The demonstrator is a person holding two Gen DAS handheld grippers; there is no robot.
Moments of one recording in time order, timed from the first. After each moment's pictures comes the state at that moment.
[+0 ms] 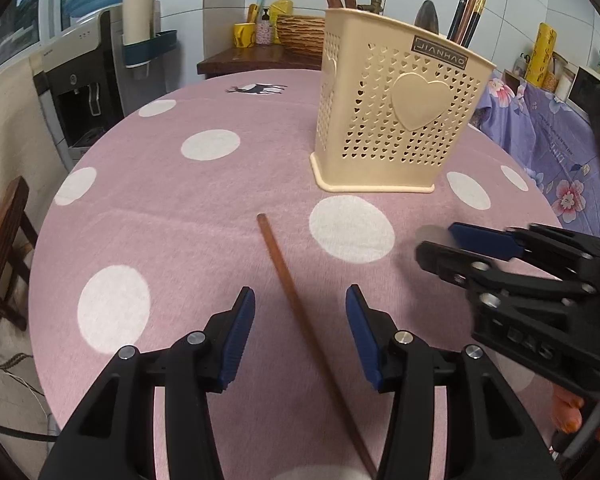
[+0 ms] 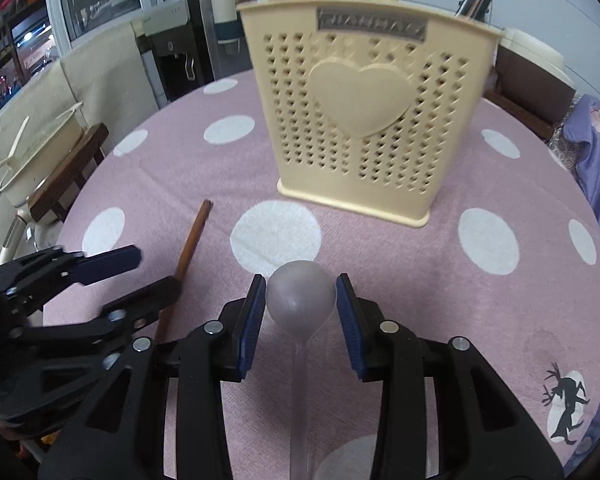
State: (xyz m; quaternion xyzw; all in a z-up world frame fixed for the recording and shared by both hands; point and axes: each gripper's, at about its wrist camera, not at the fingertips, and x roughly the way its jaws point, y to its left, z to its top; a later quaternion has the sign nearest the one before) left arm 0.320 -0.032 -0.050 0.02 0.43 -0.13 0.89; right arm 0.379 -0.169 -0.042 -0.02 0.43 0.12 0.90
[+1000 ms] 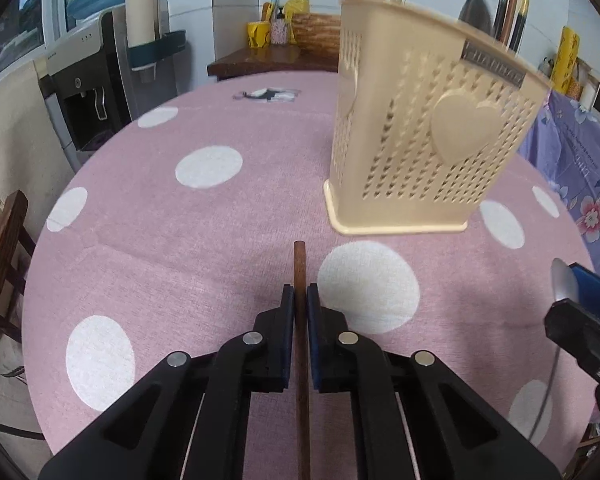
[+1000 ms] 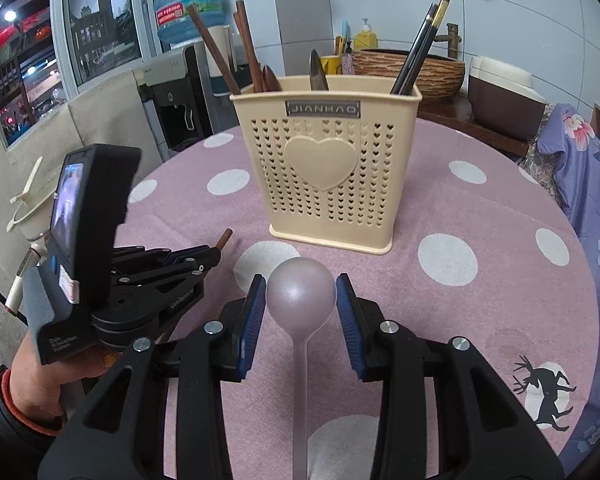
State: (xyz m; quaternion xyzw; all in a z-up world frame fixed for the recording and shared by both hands) left arm 0.355 -0.047 -0.046 0.02 0.42 -0.10 0.90; right arm 0.339 -0.196 -0.005 0.02 0.36 0.11 0.93
